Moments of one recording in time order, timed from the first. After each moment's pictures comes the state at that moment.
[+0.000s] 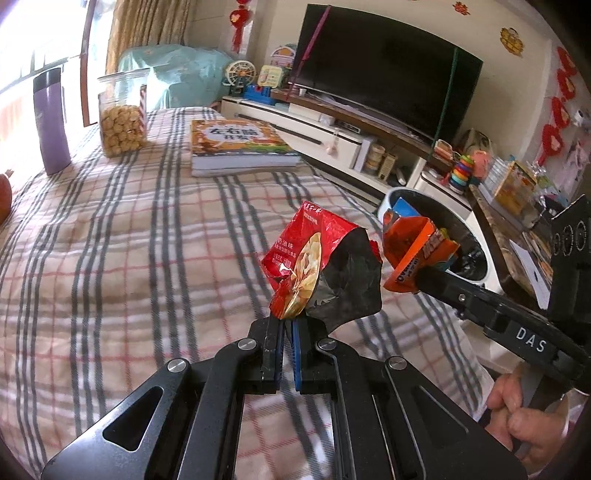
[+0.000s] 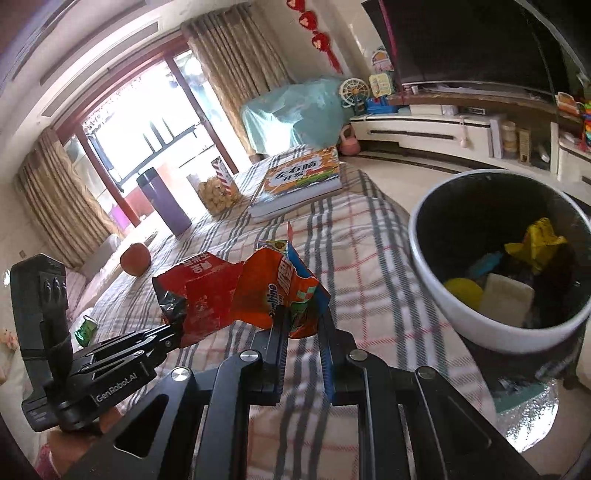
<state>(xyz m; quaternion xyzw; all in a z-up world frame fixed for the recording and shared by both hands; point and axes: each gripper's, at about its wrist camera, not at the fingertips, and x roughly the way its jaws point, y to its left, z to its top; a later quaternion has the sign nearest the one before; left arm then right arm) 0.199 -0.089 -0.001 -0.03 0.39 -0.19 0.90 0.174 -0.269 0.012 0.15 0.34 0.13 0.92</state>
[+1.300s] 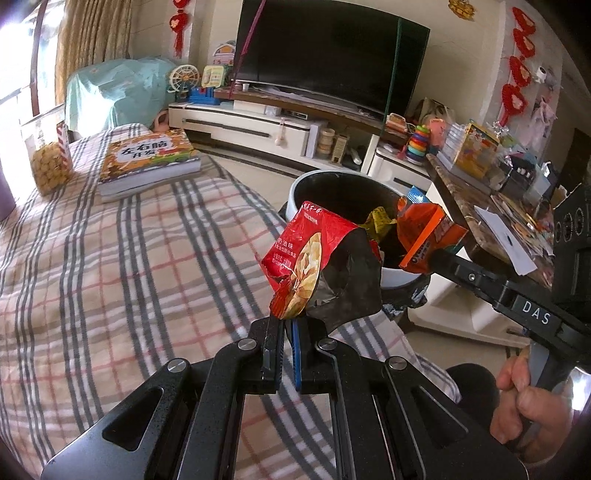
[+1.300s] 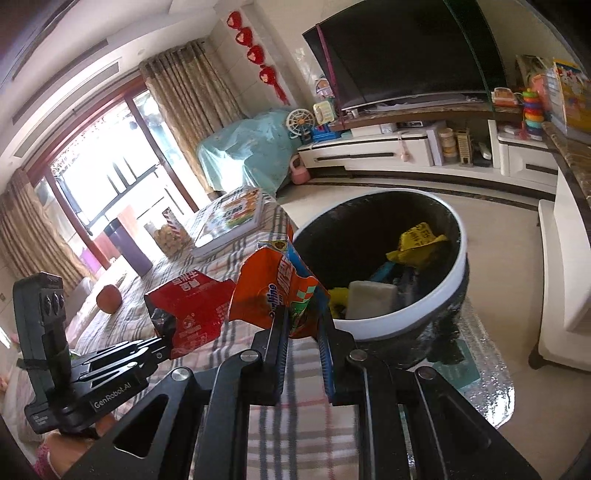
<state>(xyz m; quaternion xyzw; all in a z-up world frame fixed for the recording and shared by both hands) 0.184 -0.182 0.011 0.02 0.38 -0.26 0.88 0.122 -0.368 0.025 0.19 0.31 0.04 0.93</state>
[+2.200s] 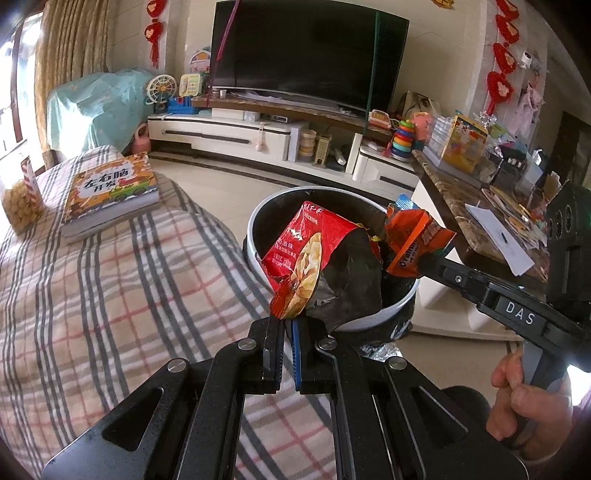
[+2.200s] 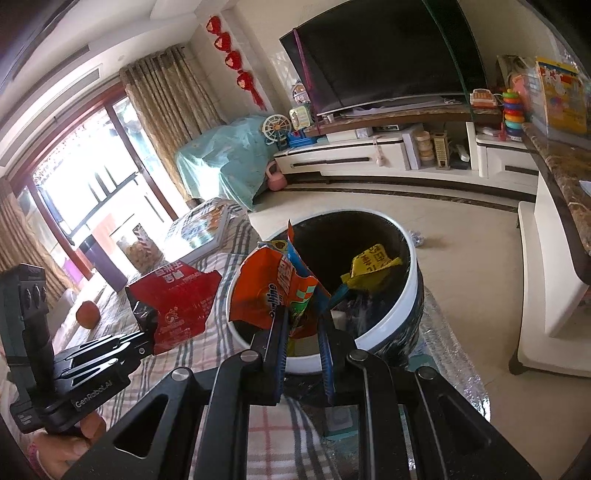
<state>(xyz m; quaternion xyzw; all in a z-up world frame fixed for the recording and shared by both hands) 0.208 -0.235 0.024 0.05 0.37 -0.29 0.88 0.140 -0.411 0.029 0.19 0.31 0.00 0.93</state>
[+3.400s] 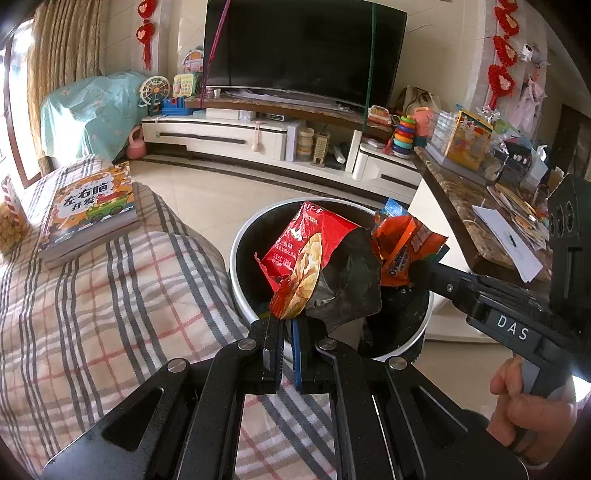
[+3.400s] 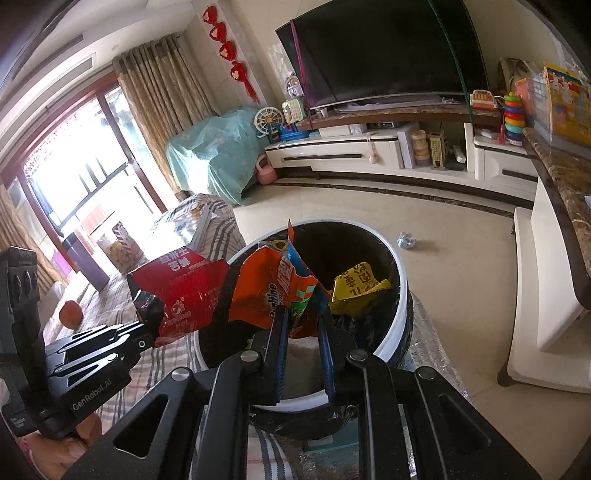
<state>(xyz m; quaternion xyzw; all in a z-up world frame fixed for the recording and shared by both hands) 0.237 -0.270 0.022 0.06 0.37 -0.29 0.88 0.173 -0.425 0.025 0.17 0.33 -0.01 0.93</state>
